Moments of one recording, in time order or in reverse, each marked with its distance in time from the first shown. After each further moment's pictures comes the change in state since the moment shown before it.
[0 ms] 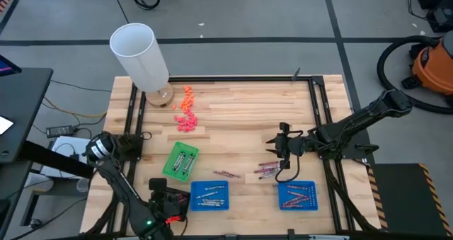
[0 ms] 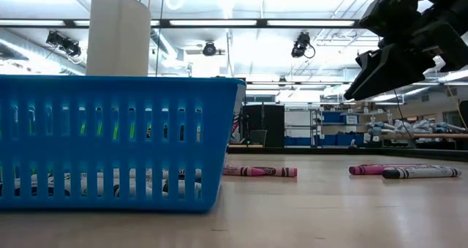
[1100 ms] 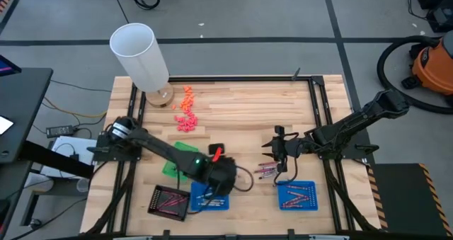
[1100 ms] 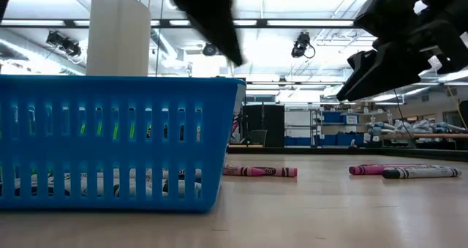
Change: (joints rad) left arm 0.555 0.000 0.127 0.544 -0.263 0.652; right arm 0.000 0.090 0.001 0.134 -0.049 -0.051
